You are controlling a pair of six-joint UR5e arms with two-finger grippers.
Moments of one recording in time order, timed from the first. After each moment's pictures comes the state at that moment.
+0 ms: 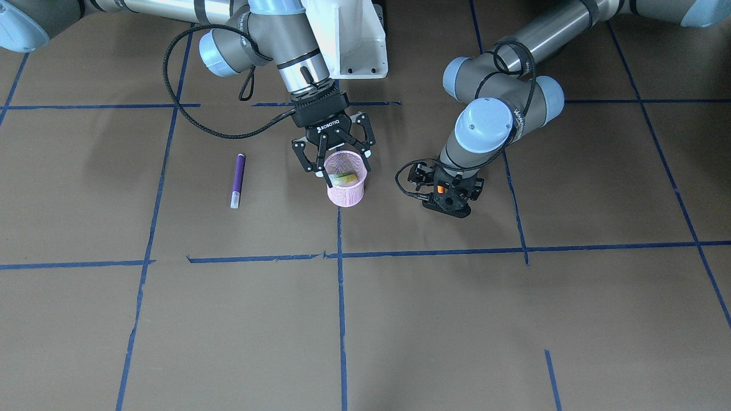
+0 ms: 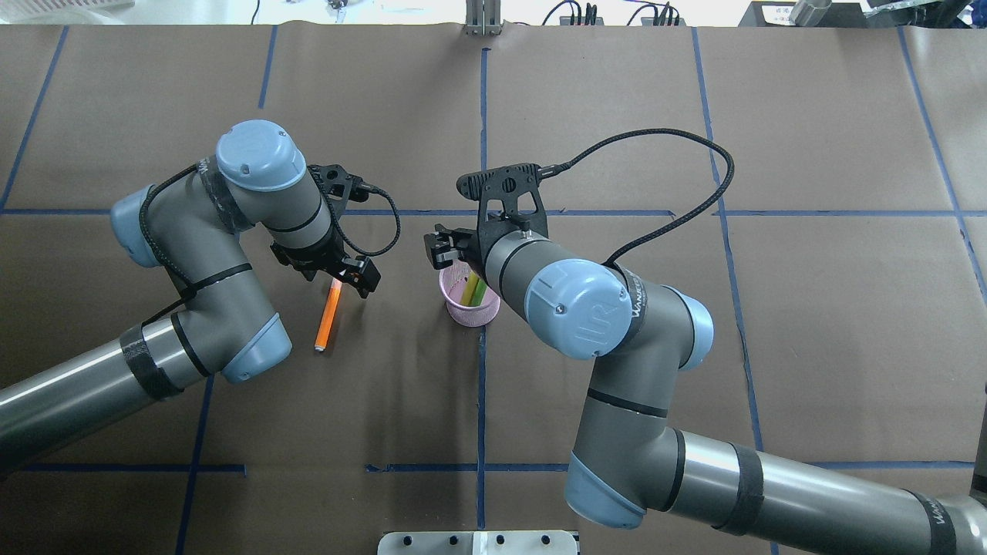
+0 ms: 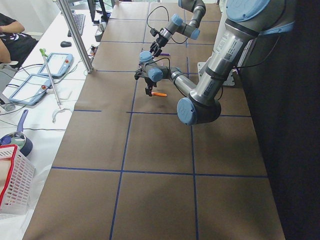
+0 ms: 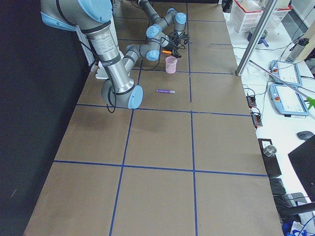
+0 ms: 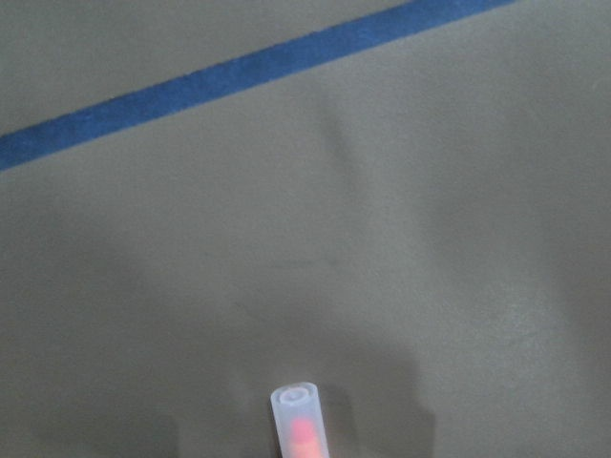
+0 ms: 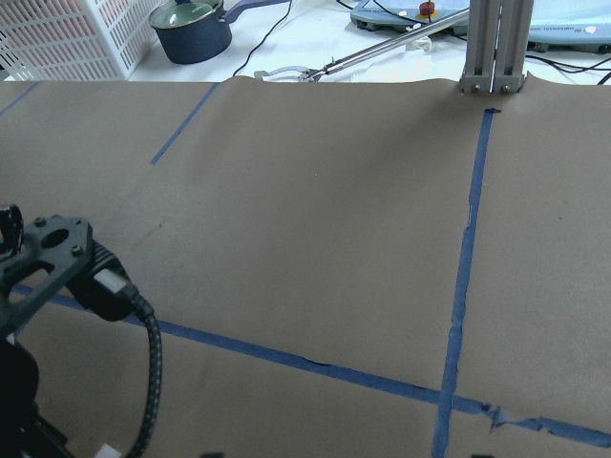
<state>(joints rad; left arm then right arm) -0.66 -2.14 -1.50 -1.73 -2.12 -0.73 0.41 -0.91 1.69 -1.06 1.31 1.03</state>
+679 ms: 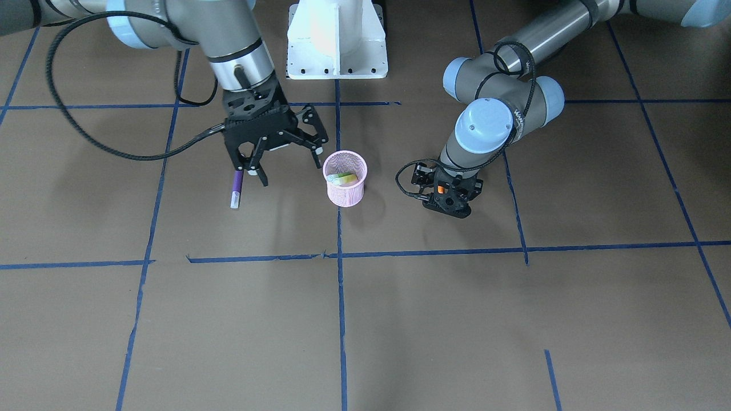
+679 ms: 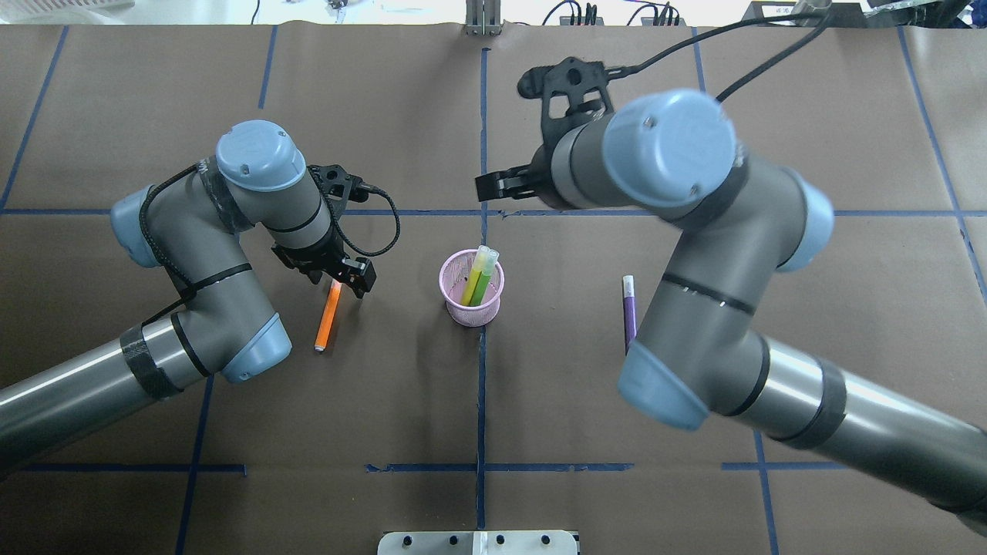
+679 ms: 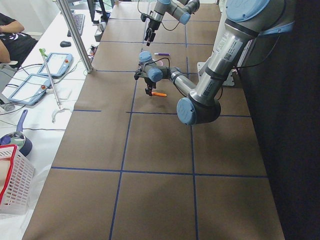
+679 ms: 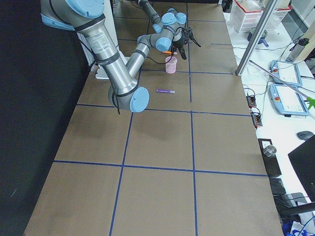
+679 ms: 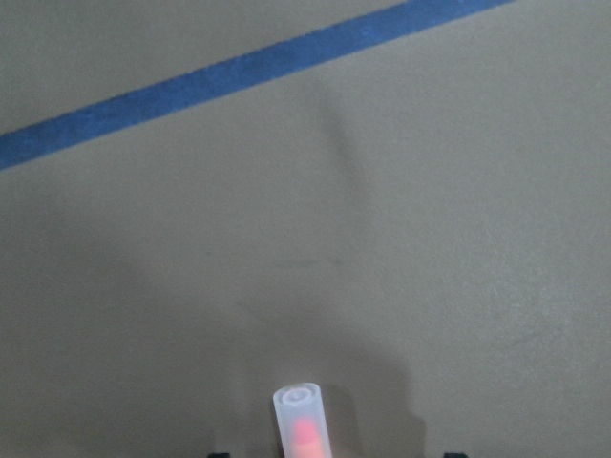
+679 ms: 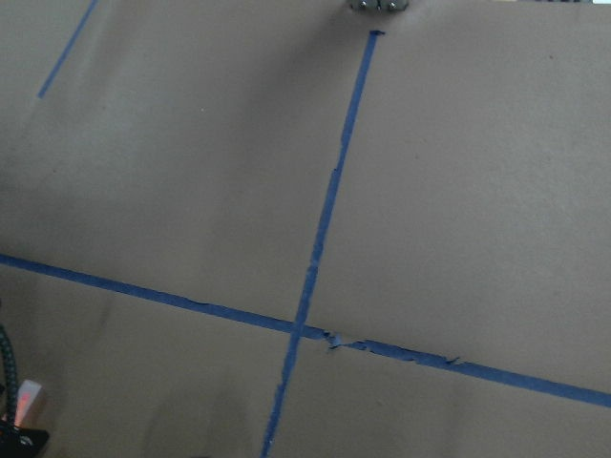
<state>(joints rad) -0.66 -2.14 -1.50 -1.74 -2.12 -0.73 0.68 -0.93 1.84 -1.45 1.81 0.98</state>
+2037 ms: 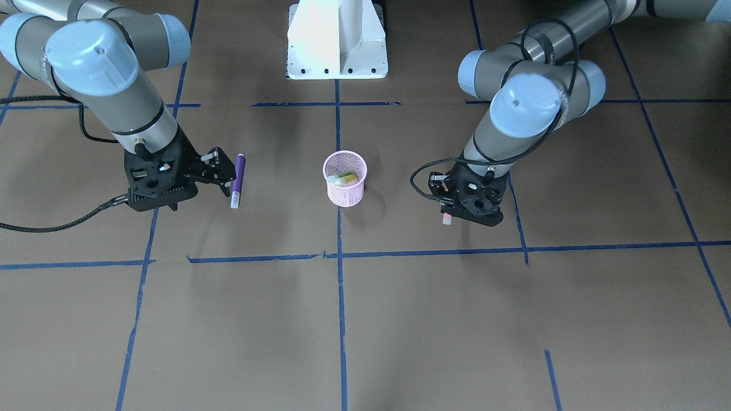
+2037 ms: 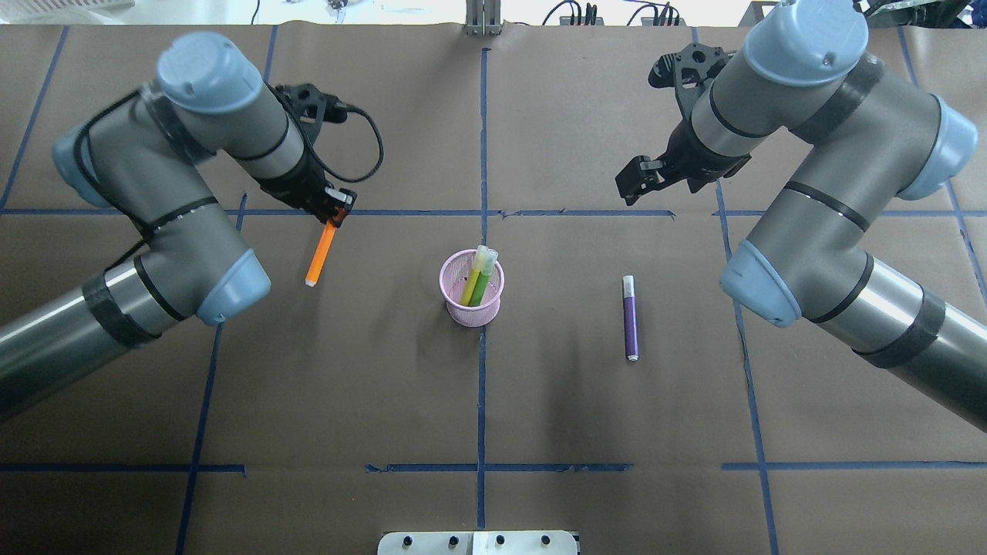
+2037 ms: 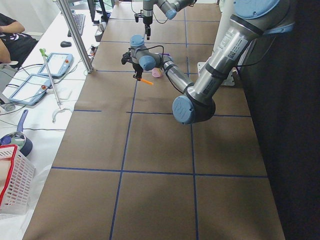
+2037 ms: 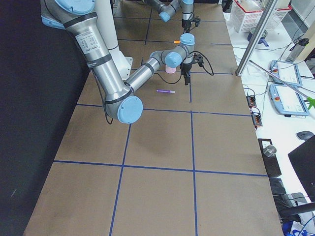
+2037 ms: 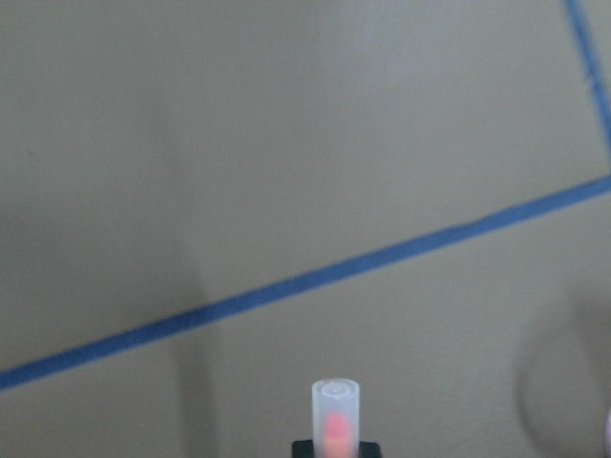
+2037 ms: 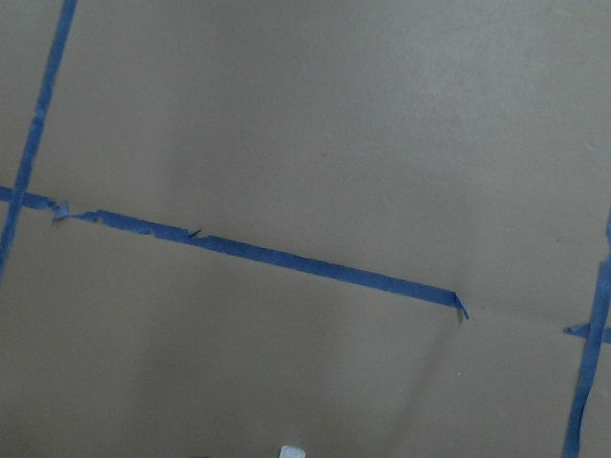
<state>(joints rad) -0.83 -2.20 -1.64 -1.73 -2.09 -0.74 0.81 -1.07 1.73 -1.55 2.08 0.76</state>
